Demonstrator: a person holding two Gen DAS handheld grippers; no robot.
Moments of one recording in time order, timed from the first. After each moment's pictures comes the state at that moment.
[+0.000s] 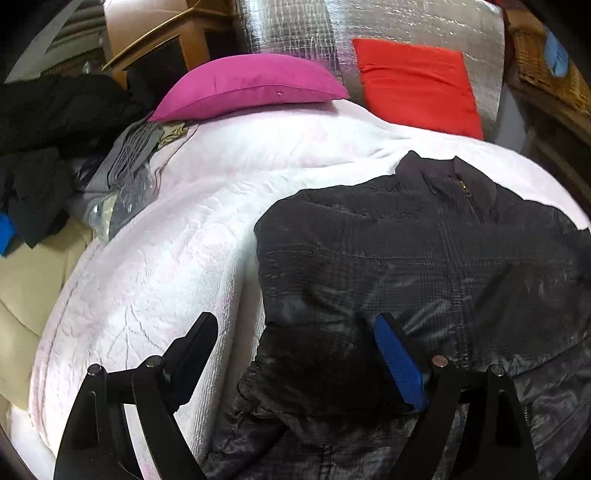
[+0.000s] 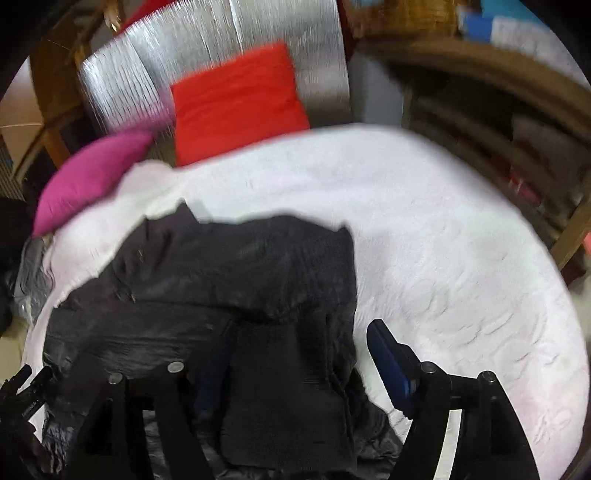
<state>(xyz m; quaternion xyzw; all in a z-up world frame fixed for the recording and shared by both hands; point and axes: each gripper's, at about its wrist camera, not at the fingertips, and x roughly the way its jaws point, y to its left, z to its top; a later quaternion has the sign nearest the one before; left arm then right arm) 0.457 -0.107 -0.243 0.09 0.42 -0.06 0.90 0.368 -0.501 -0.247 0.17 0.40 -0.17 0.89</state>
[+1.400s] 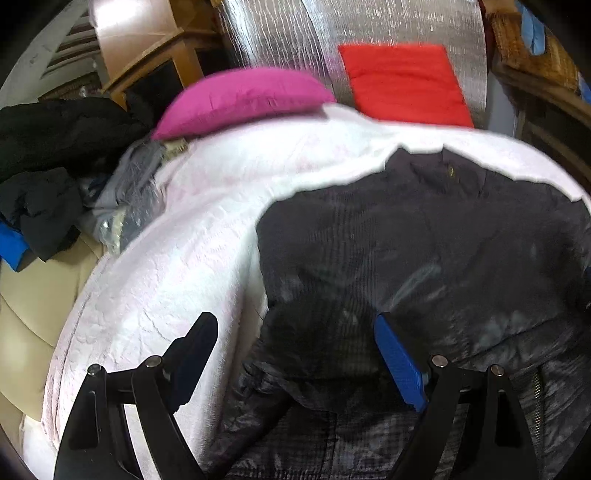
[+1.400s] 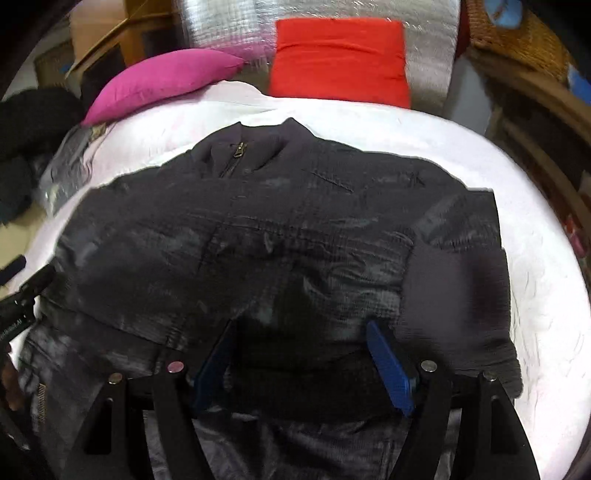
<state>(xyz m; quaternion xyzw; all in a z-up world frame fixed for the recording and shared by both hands) 0.435 -0.116 -0.254 0.14 0.41 -0.06 0.90 0.387 -0.383 -0.289 0.05 0.47 -0.06 0.88</state>
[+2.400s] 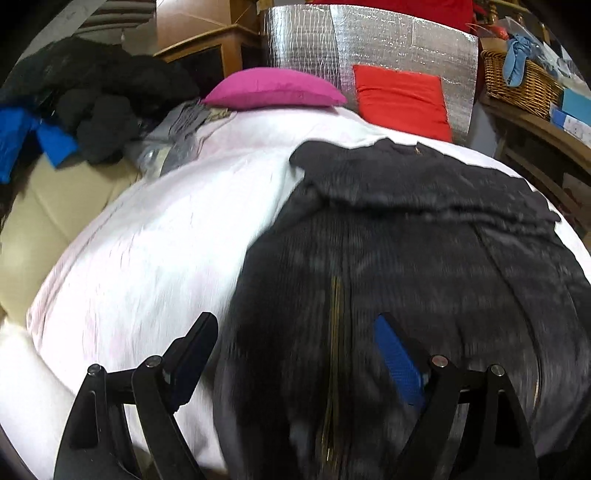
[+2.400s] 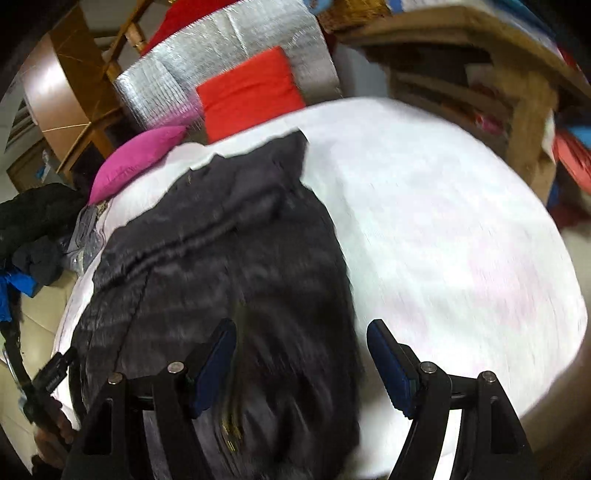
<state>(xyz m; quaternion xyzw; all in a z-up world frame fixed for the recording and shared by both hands) 0.248 -0.013 -0.264 0.05 0.38 -0.08 0.92 0.118 -0.473 -0.266 0.24 0.40 -0.11 0.88</state>
